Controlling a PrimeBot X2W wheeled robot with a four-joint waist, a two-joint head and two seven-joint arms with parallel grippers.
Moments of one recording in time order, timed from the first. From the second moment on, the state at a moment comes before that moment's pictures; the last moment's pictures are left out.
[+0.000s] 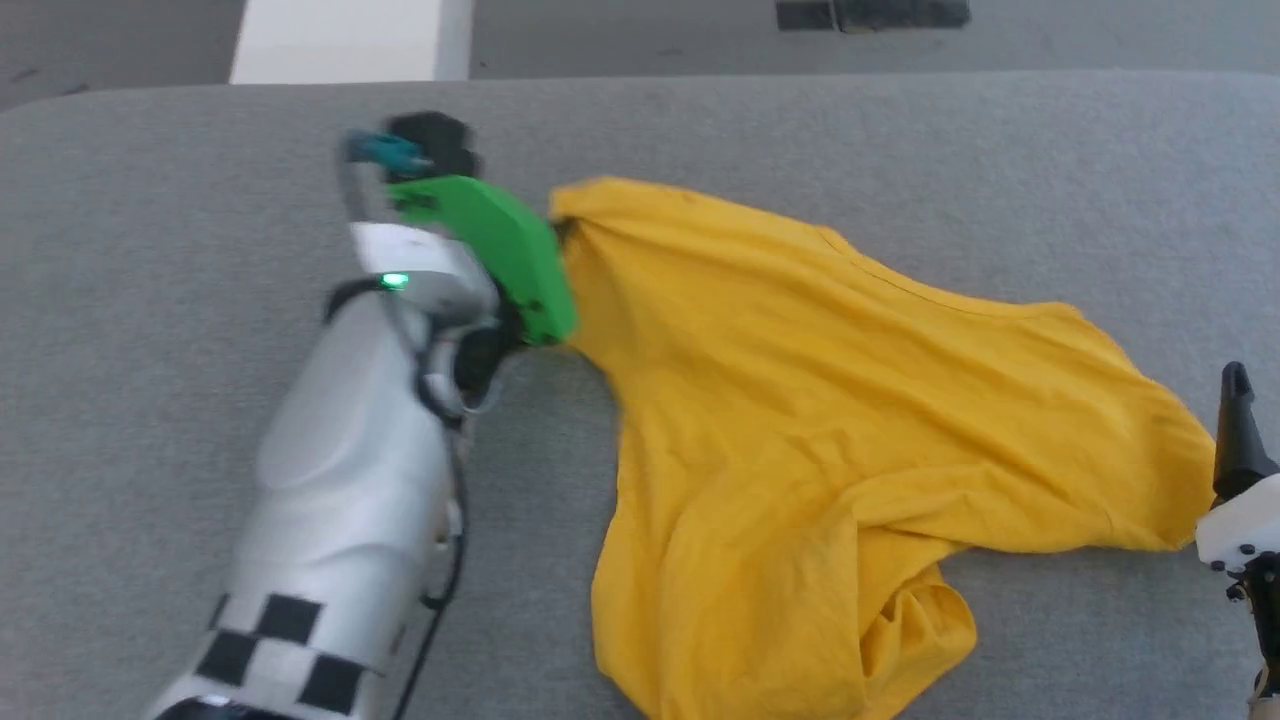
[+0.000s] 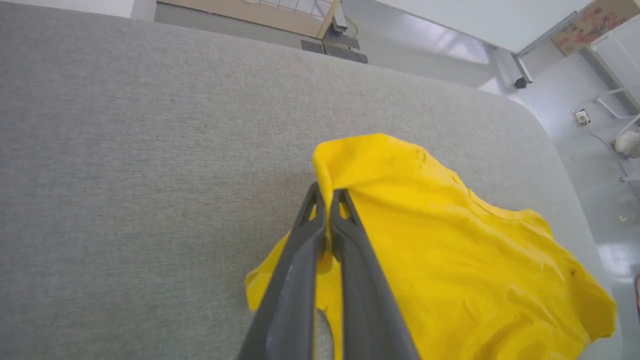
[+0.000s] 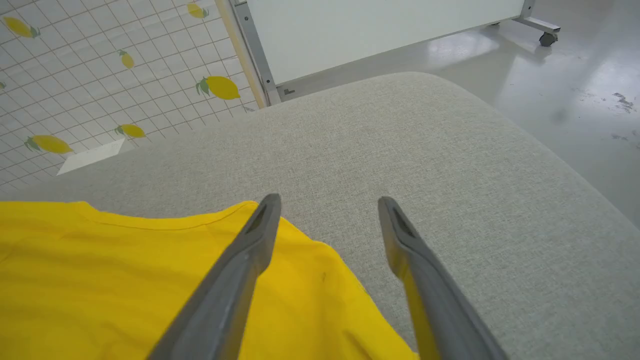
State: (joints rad) left arm -0.80 0.07 -0.31 0.58 -0.67 0.04 0.44; right arm -0.18 -0.05 -0.45 0.07 0.22 0.13 0.19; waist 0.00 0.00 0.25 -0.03
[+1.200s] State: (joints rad) left arm -0.24 0.22 -0.15 0.17 -0.51 0.05 -0.23; right arm -0.52 -0.35 0.02 0.25 0.05 0.13 0.88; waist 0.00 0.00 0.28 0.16
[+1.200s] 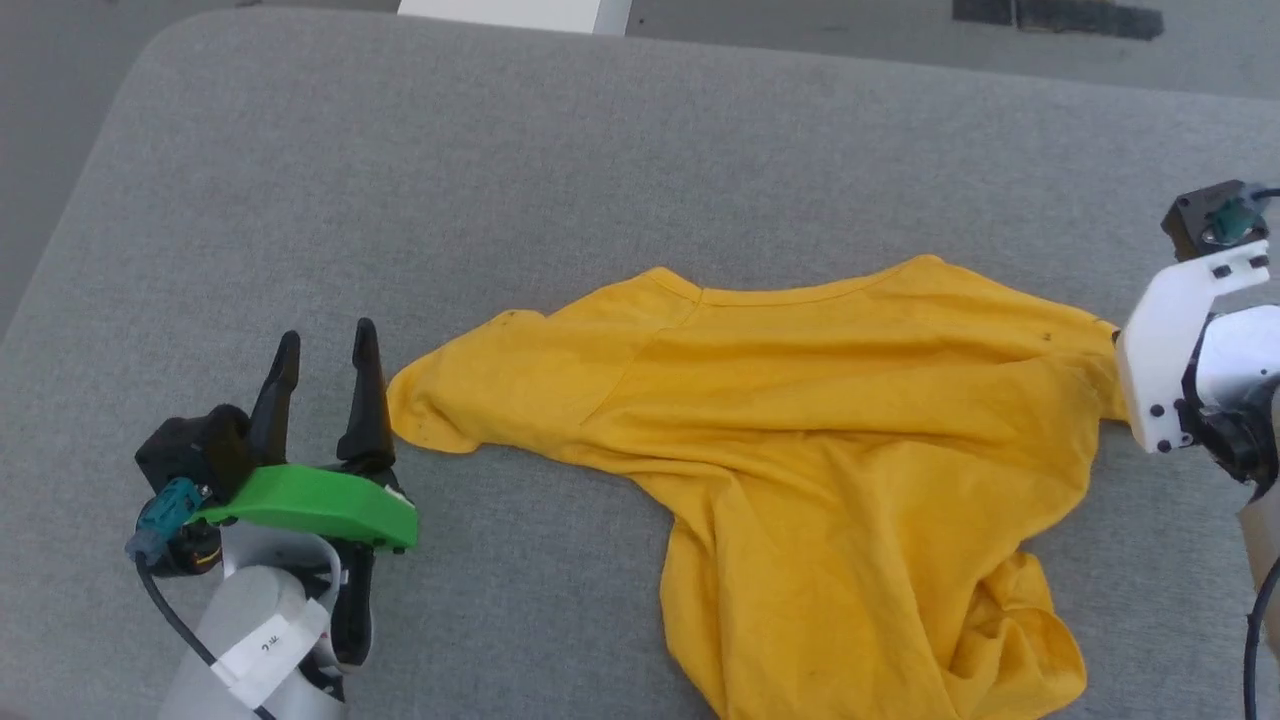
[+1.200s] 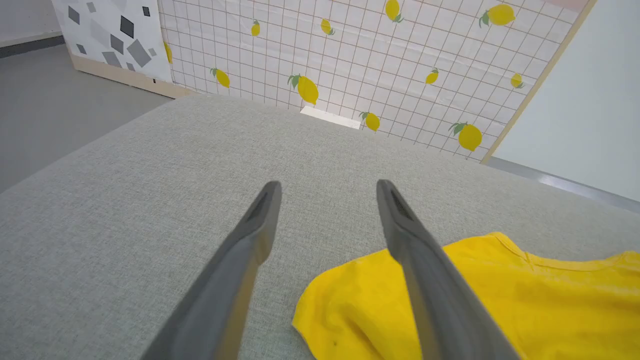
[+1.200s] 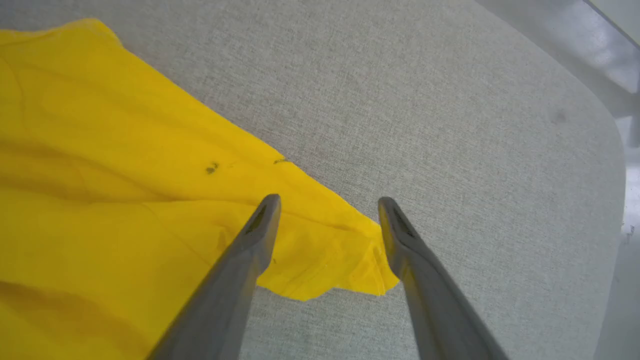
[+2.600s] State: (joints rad) left arm -0.67 0.39 -0.34 0.28 -0.74 0.05 0.91; right arm -0.61 -0.40 0.16 0.10 0.24 0.13 0.98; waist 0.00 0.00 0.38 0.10
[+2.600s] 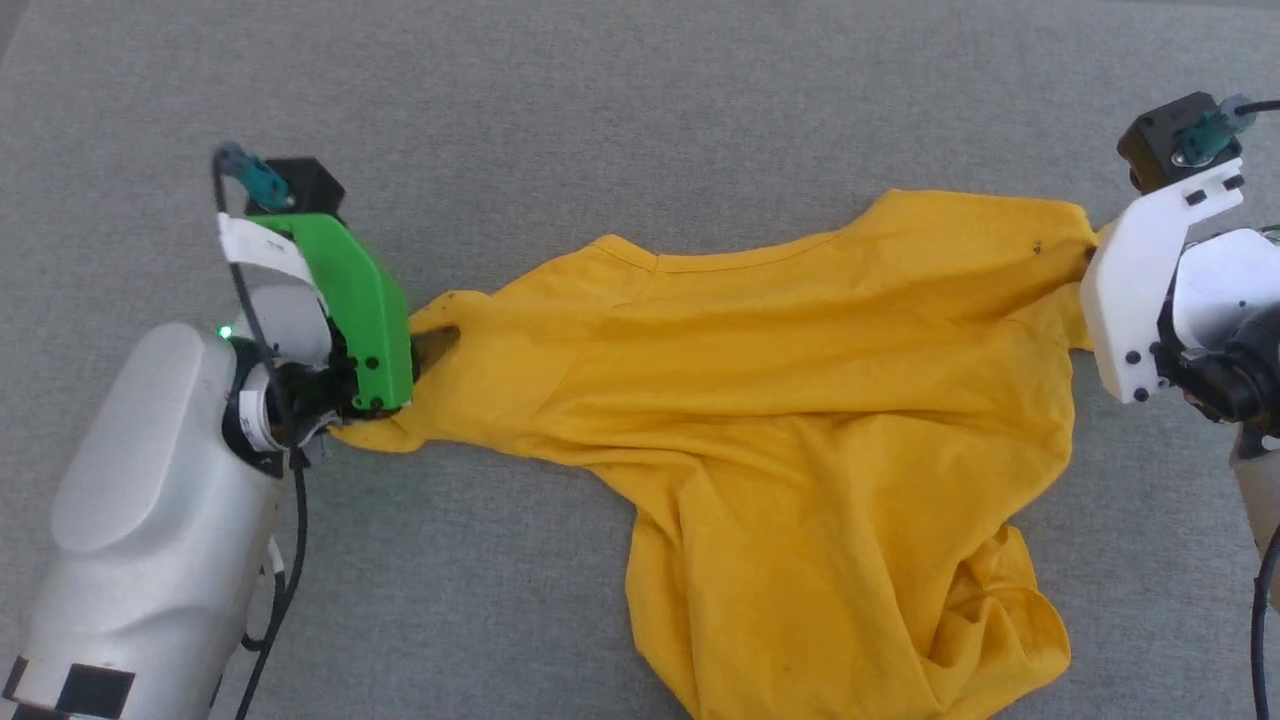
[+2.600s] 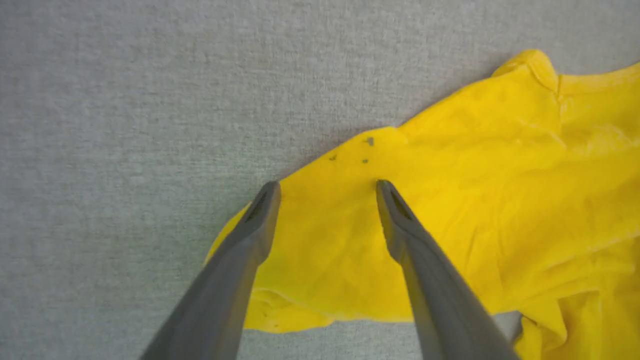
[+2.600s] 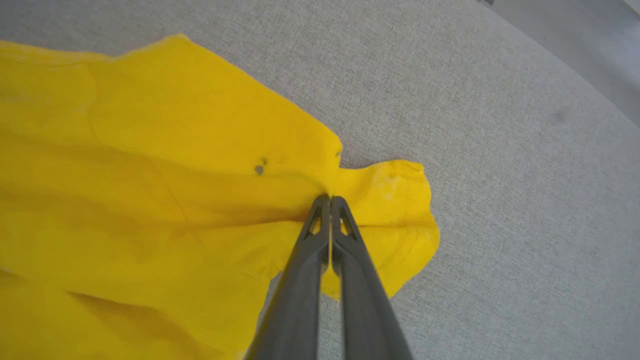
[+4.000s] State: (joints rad) left arm -1.32 0.35 -0.19 0.45 -0.58 0.01 0.30; right arm -1.34 -0.19 0.03 0.38 0.23 0.13 0.63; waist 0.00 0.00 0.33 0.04
